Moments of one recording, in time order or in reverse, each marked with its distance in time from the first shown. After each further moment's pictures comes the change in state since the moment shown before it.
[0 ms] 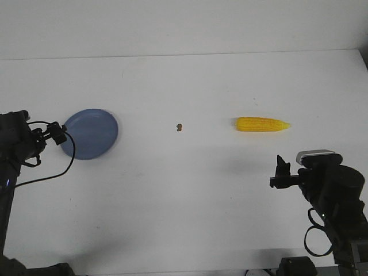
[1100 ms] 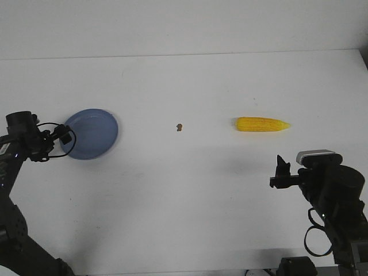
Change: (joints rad) left arm 0.063 0.338 0.024 0.144 0.124 -0.026; right arm 0.000 0.000 0.000 0.000 0.000 0.000
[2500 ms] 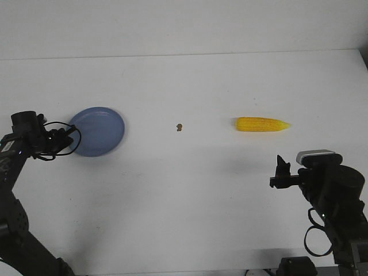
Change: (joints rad) left arm -0.016 0.028 0.011 -0.004 0.169 0.004; right arm 0.000 0.000 0.000 0.000 0.000 0.000
